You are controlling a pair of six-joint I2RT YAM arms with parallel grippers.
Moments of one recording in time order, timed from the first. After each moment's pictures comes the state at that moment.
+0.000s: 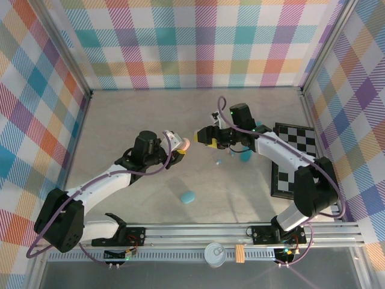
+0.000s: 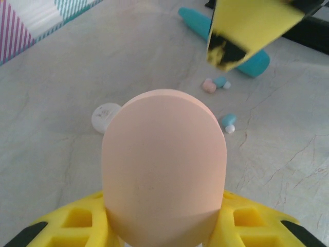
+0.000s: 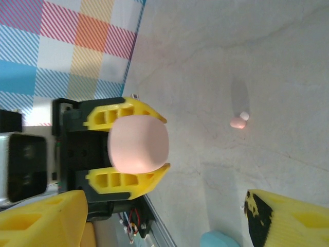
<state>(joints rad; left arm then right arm) -0.53 1.25 0.69 0.05 0.32 0.29 0.48 1.57 1.12 -0.28 -0.85 0.58</state>
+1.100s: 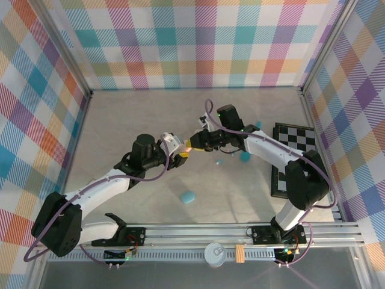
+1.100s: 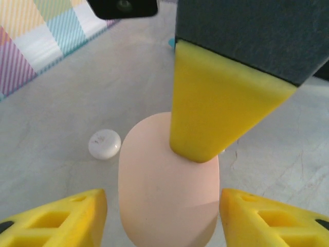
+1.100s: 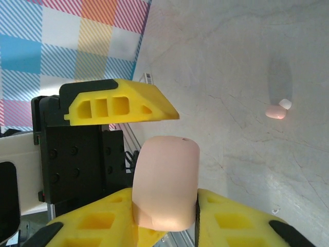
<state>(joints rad) -0.55 1.20 0.62 0.21 0.35 0.28 0.56 1.64 1.17 -0.25 -0.89 0.63</state>
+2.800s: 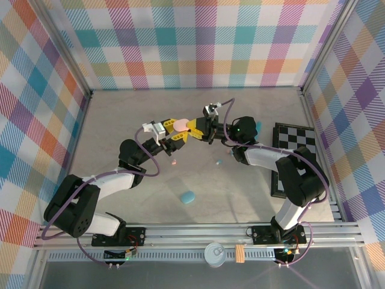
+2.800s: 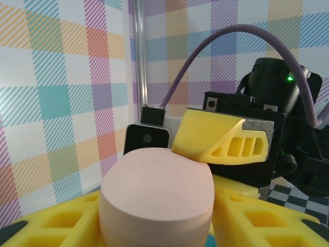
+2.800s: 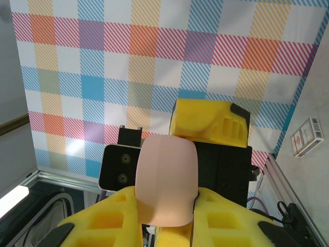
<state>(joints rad) -0.45 1.39 0.53 1.20 0.58 -0.14 0.54 1.69 0.89 1.18 -0.96 1.75</state>
